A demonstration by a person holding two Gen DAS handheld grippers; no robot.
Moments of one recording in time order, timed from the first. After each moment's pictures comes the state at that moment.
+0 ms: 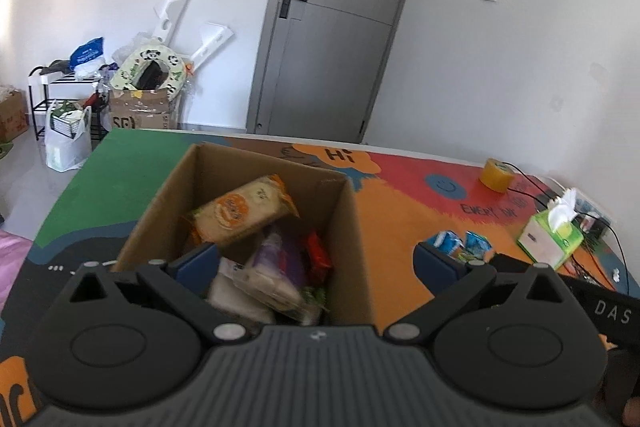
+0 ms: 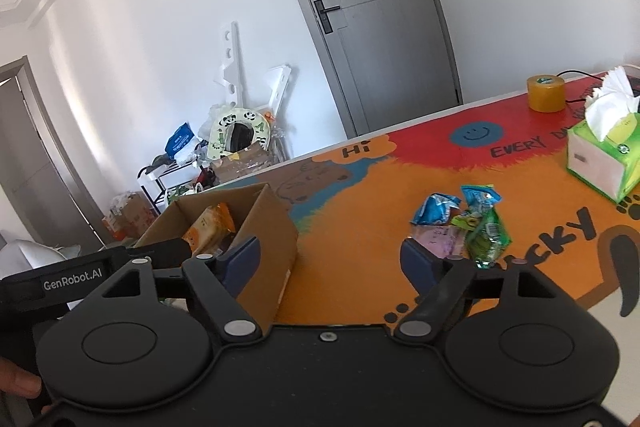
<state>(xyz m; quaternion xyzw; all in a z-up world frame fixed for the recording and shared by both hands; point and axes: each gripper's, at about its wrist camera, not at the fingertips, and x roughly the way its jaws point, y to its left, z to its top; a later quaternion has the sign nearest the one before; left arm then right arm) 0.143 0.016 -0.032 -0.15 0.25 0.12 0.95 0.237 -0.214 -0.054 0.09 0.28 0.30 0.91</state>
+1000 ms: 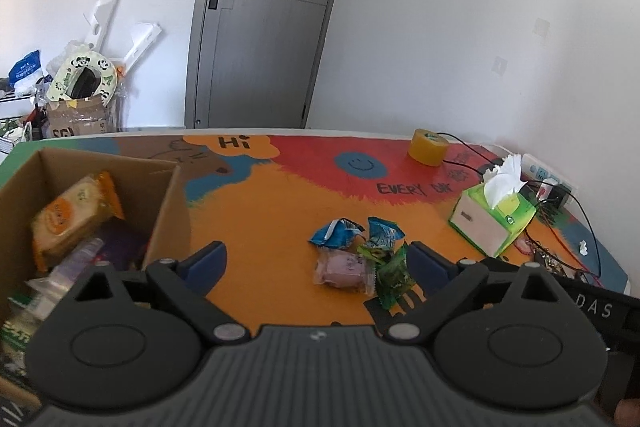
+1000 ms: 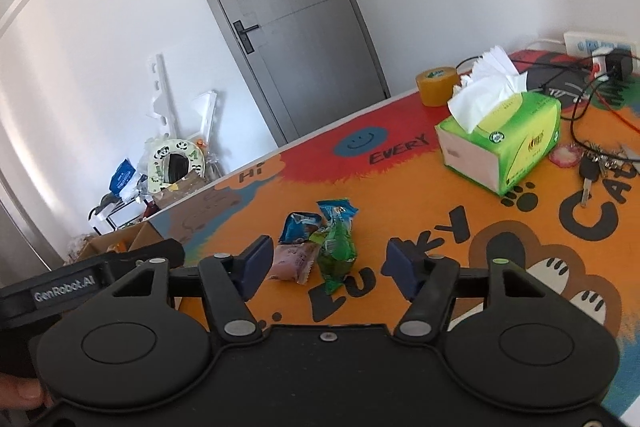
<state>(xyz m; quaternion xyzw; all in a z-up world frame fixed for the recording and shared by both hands) 0.219 -0.083 -0.045 -0.11 0.26 0.05 0.96 0.282 -0.306 -0.080 0.15 0.29 0.22 0.92</state>
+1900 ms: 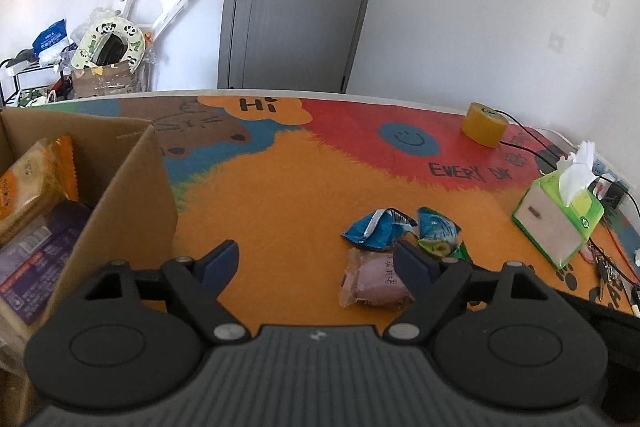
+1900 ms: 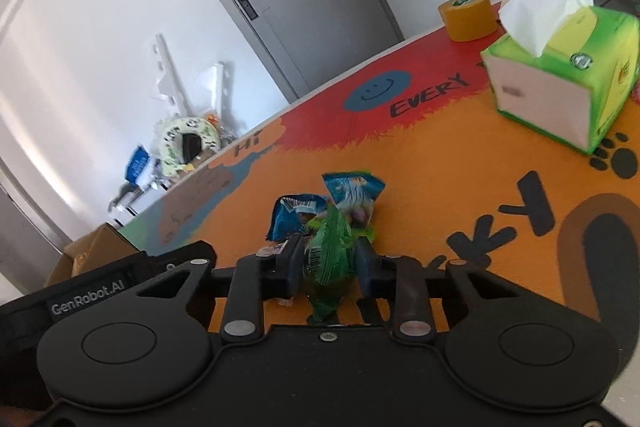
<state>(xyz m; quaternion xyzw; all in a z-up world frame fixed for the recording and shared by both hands) 0.286 -0.077 -0.087 -0.13 0.31 0.11 0.94 0.357 -0.274 -0.138 0.19 0.34 0.26 0.88</state>
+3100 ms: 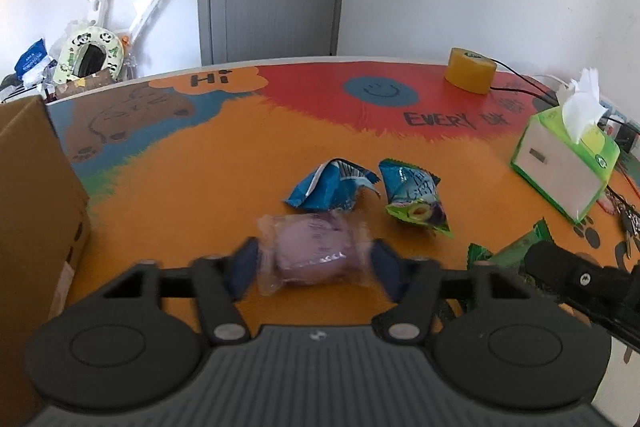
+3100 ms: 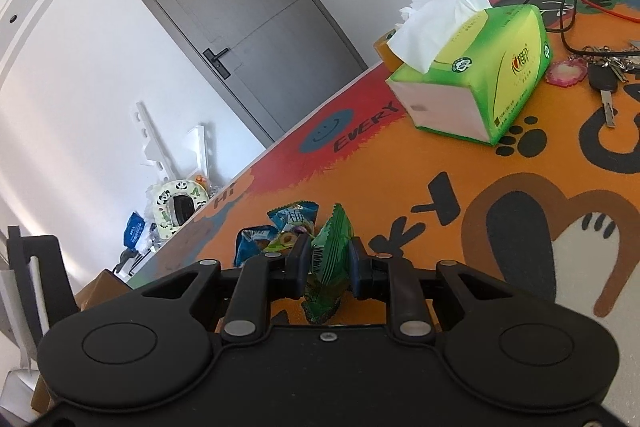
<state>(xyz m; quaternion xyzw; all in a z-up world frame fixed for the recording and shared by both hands) 0.319 -0.128 -0.122 -0.07 0.34 0.10 0.93 0.335 -0.327 -0.149 0.26 0.29 0.21 0.90</state>
